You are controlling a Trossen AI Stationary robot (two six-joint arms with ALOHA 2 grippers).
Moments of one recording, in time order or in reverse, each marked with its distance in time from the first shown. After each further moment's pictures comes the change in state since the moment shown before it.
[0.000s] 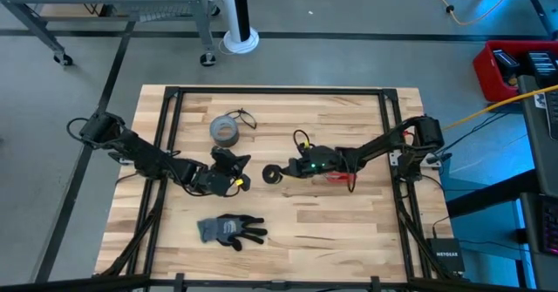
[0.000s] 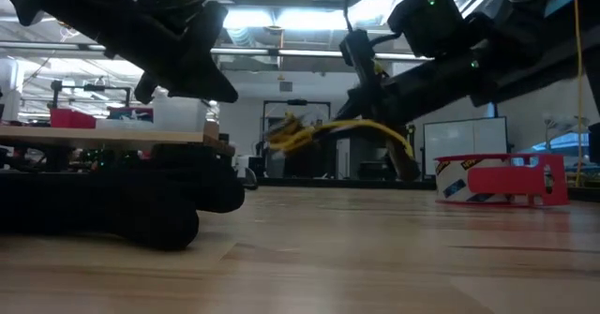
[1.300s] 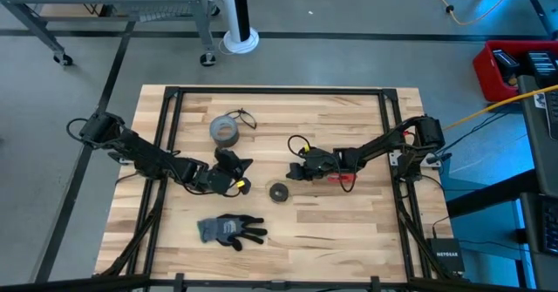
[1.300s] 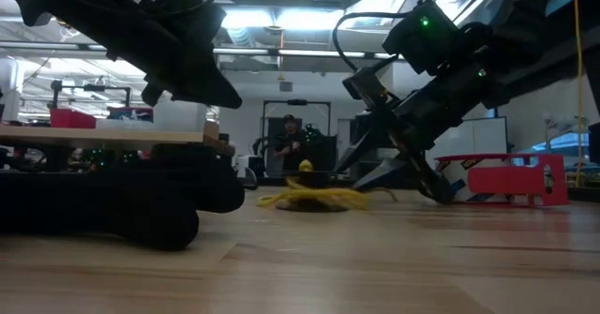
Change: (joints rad) left arm 0.010 0.000 0.000 0.002 0.099 0.091; right arm -0.003 -0.003 0.001 -0.228 -0.004 -0.001
